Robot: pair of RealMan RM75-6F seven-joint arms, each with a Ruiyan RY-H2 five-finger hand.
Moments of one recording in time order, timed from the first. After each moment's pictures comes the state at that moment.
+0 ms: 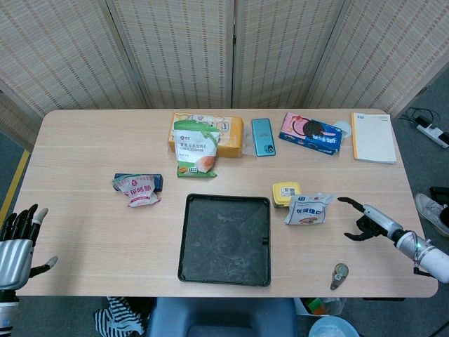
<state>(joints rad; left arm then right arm) -0.08 -1.16 -0.05 -1.61 1.47 1.50 0.19 0.57 -1.31 -0.29 -0.76 -1.85 1.00 1.65</state>
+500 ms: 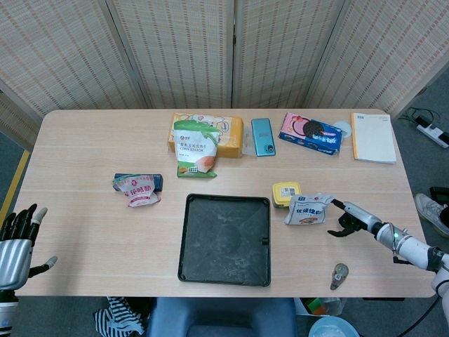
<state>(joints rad) -0.08 -1.16 -0.05 -1.61 1.48 1.51 0.18 0.66 -1.40 -0.36 -0.68 -1.87 0.97 1.75</state>
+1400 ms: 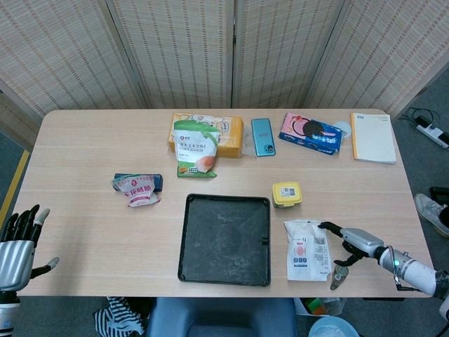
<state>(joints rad) -0.08 -1.16 -0.04 -1.61 1.49 1.51 0.19 0.63 -1.27 -0.40 -1.02 -1.84 0.96 1.15</state>
